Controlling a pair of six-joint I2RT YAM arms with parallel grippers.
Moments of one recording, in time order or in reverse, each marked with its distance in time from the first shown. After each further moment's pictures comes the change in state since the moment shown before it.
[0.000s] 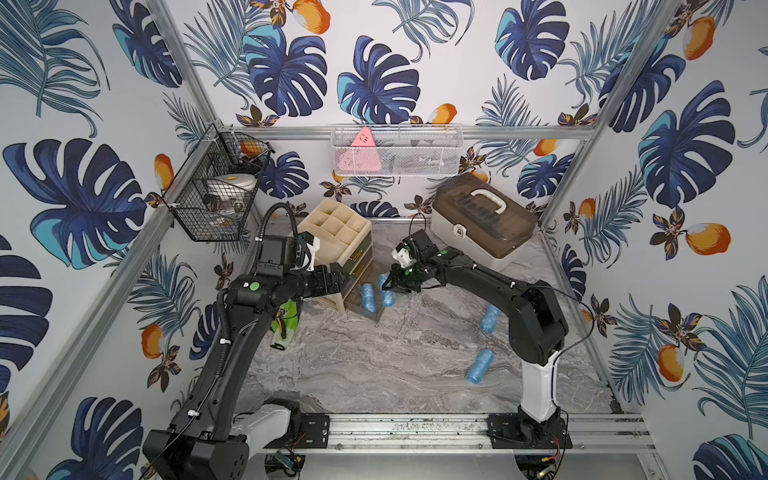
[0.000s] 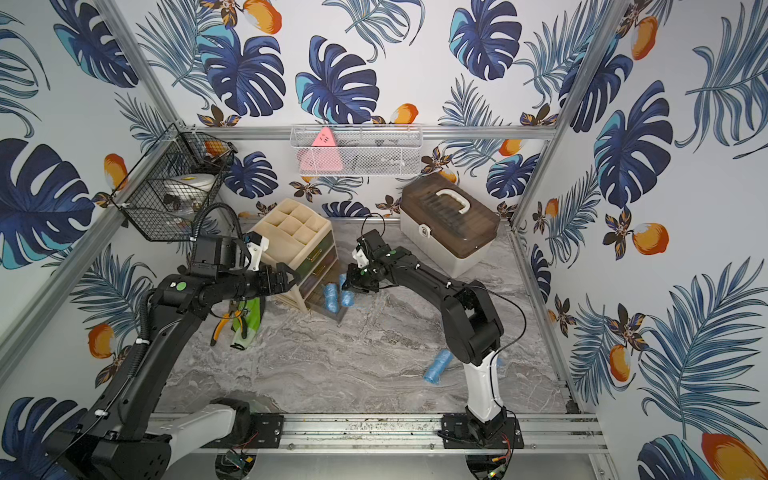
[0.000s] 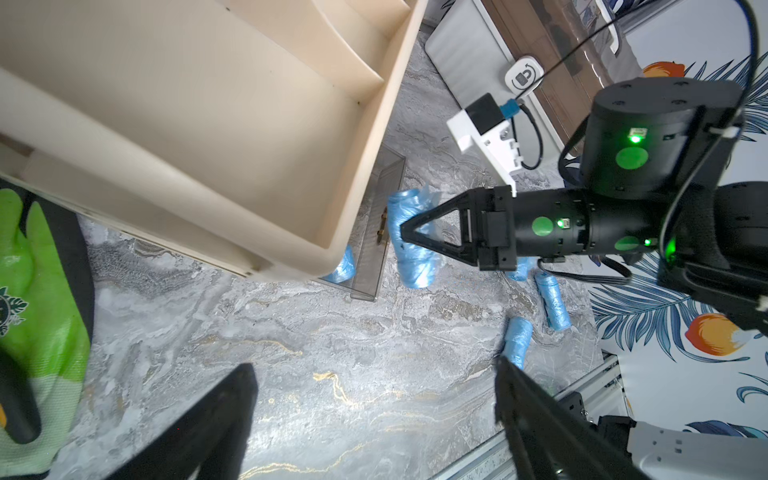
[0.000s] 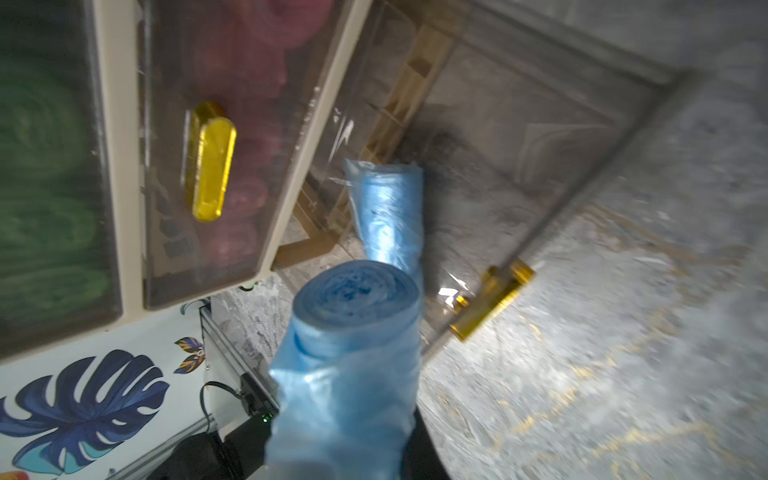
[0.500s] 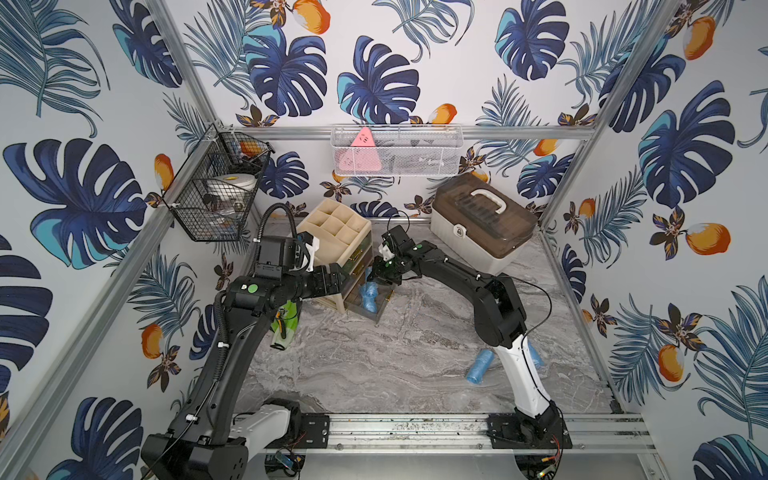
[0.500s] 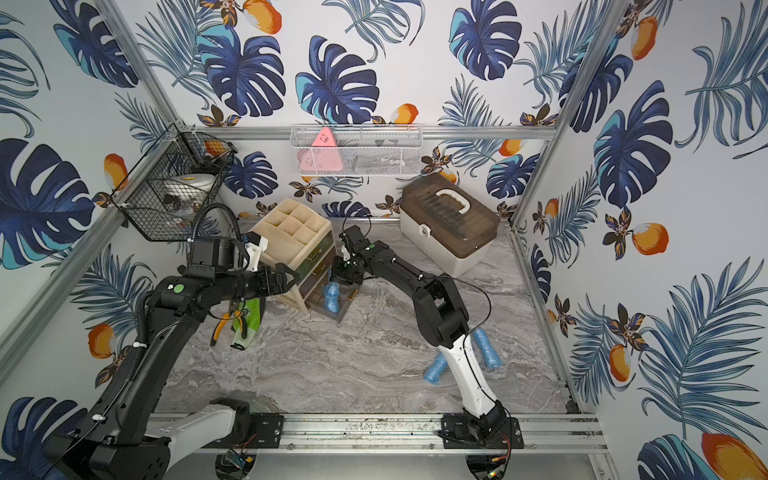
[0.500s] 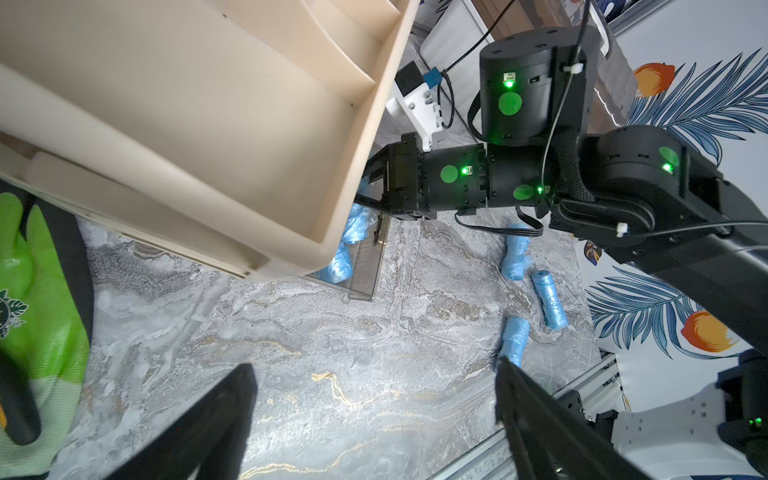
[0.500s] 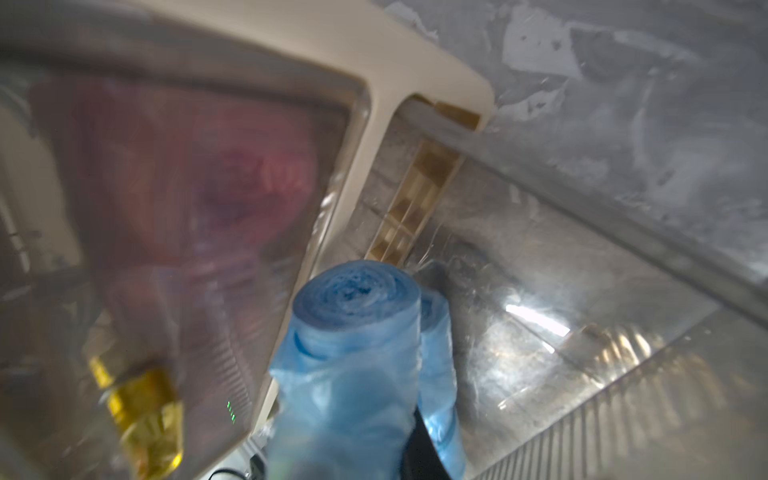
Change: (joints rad) left arm 0.000 -0.014 -0.001 0.000 0.005 0.002; right arm 0.035 0.289 0.357 -0.079 0.098 0.099
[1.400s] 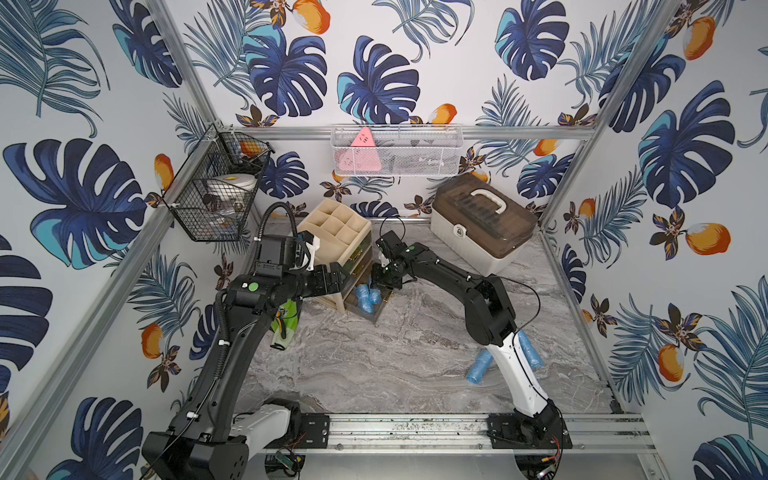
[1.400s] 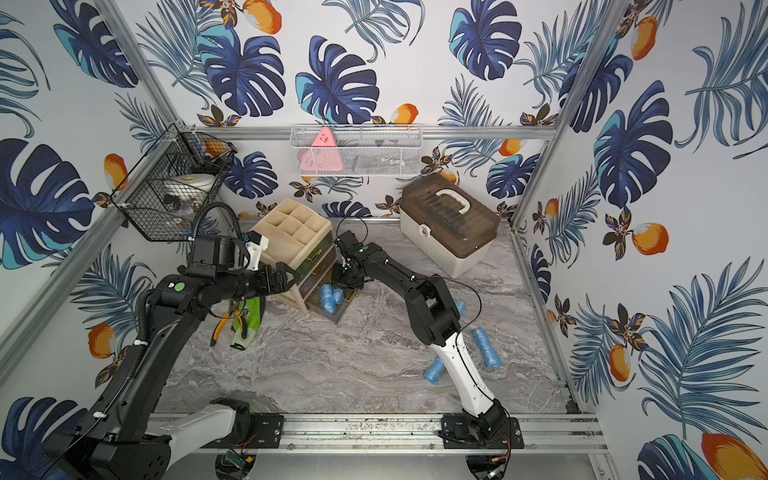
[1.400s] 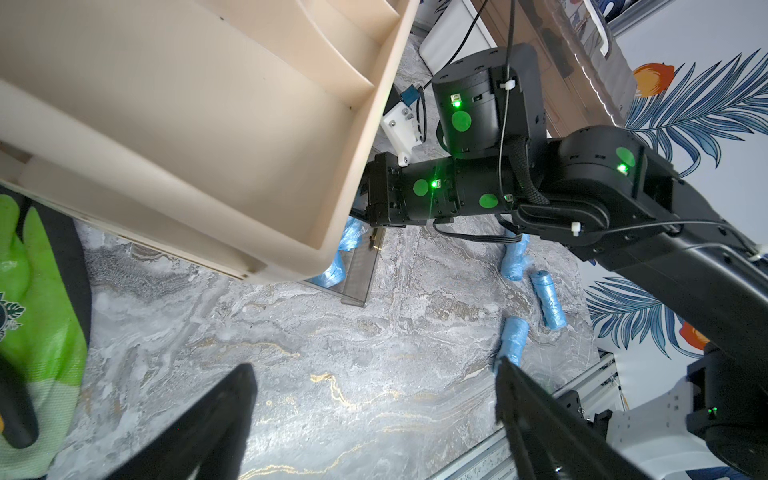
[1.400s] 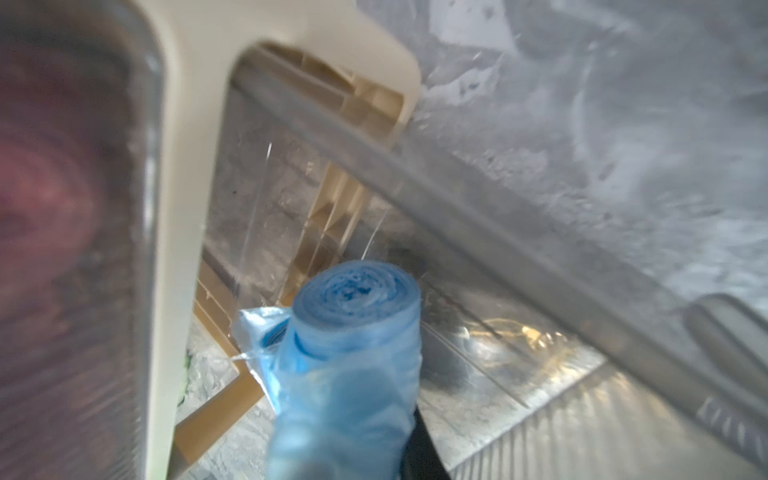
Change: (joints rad) left arm 0.000 0.011 0.009 0.000 0.003 0.000; right arm 0.019 0.077 0.062 -0.099 0.073 -0.050
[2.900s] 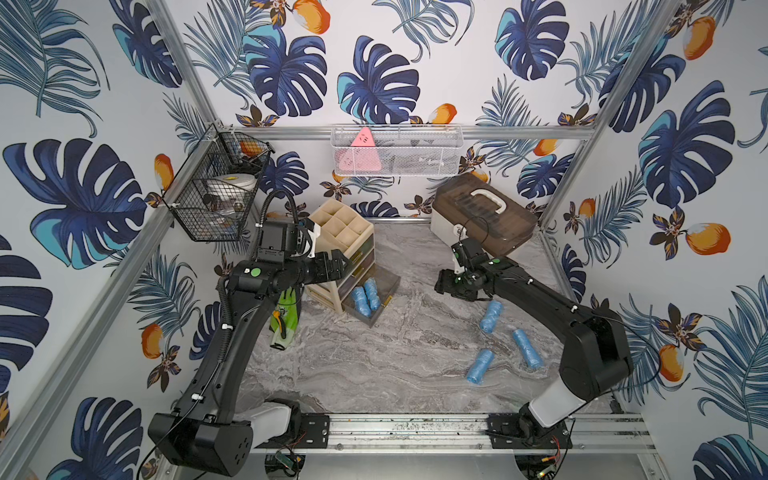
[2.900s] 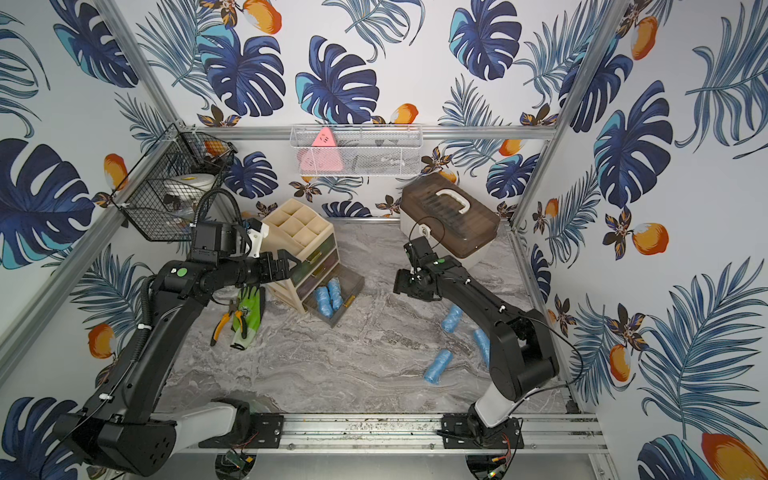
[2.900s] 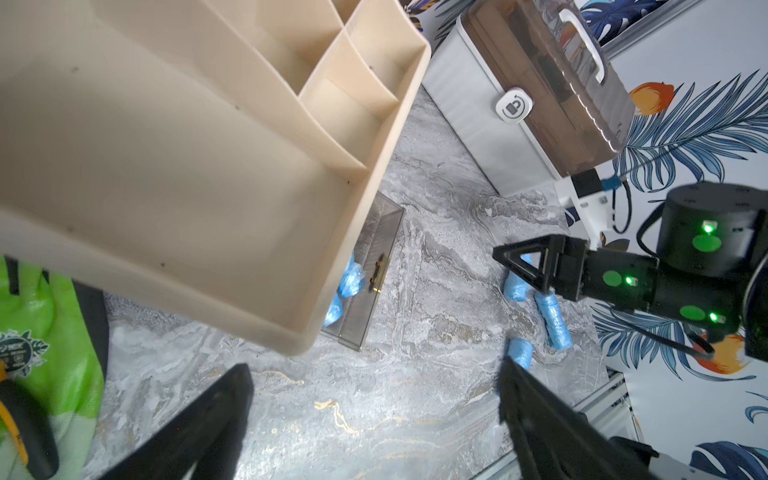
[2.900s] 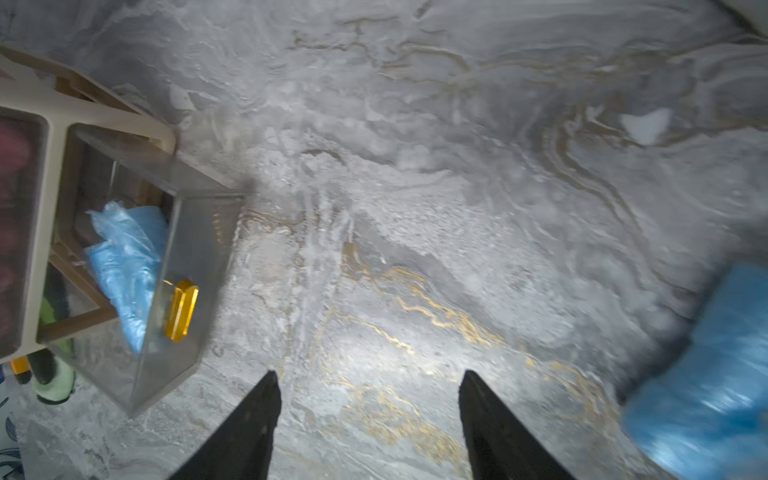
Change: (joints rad) left arm 0.003 0.101 0.130 0.002 -0.028 0.012; right arm -0.266 -0.803 -0.847 0.039 0.237 -0.150
